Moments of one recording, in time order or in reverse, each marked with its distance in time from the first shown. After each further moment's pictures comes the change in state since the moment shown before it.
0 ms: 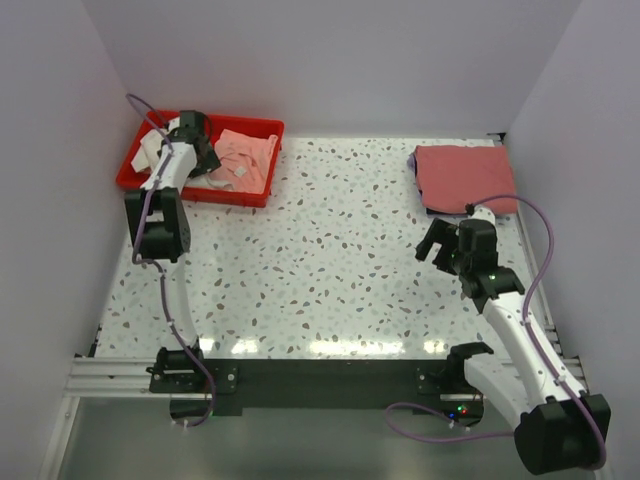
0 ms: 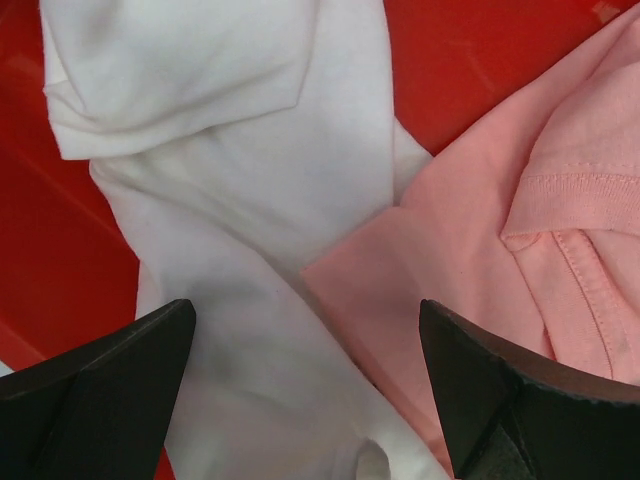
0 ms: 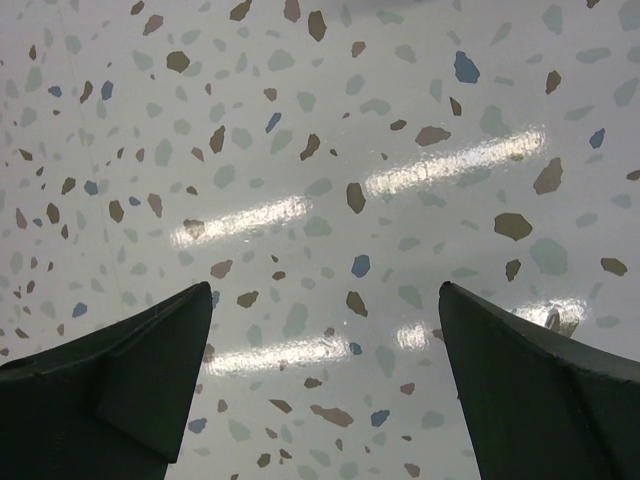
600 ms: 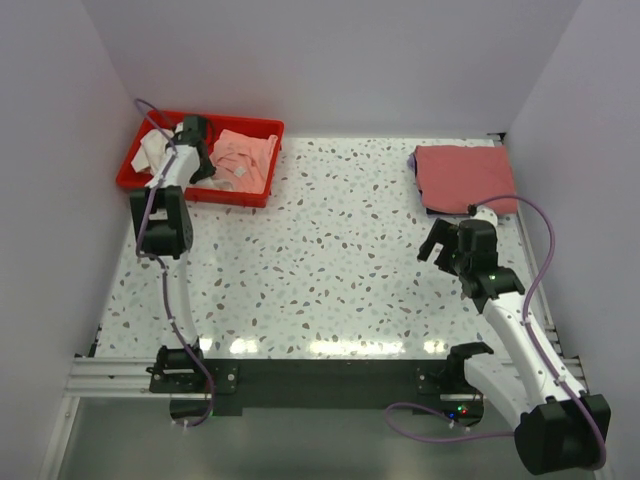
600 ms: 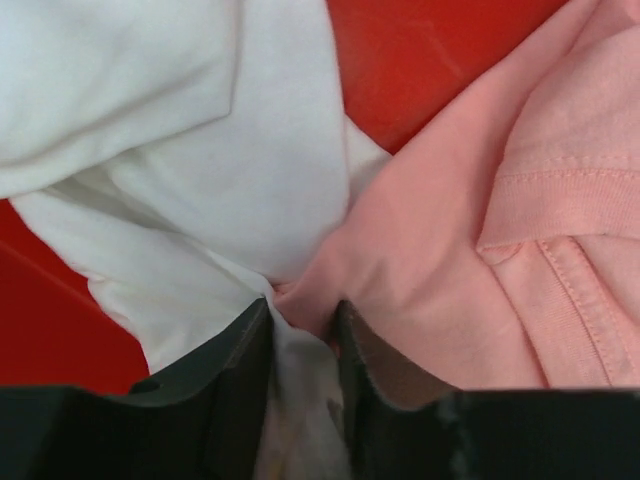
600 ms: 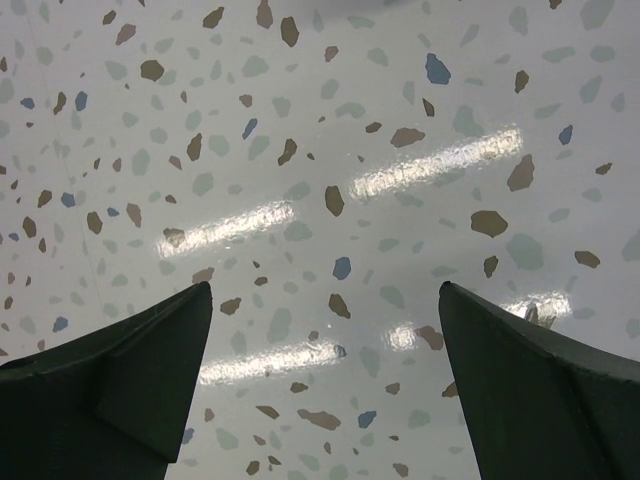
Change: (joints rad) left arm 0.002 0.069 0.031 0.032 0.062 0.037; right arm 0.000 0.001 0.000 -0.013 0.048 0.004
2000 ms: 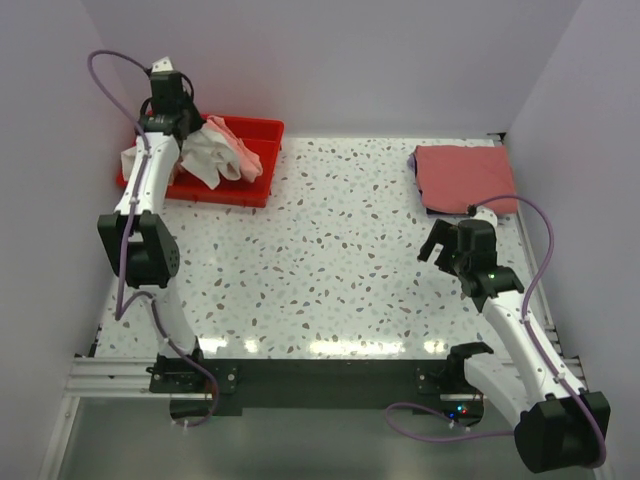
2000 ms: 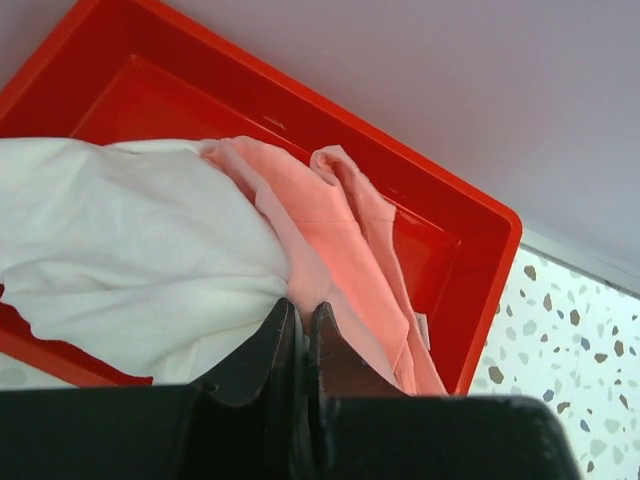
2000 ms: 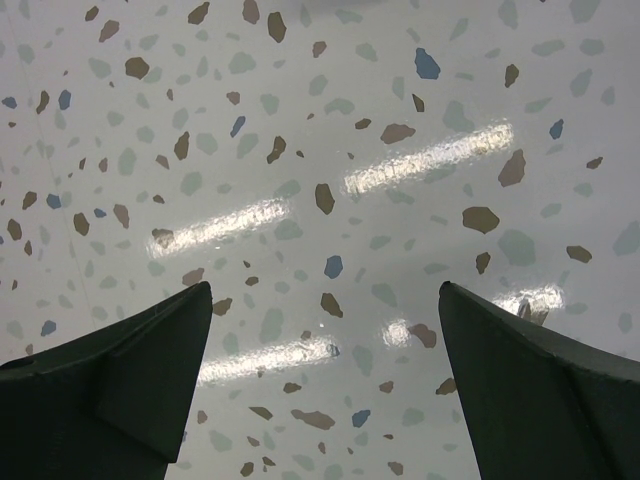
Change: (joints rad) left arm -0.015 -0.409 -0.051 0.132 0.172 0.033; right arm 0.000 0.011 0.000 -0.007 0.017 0.001
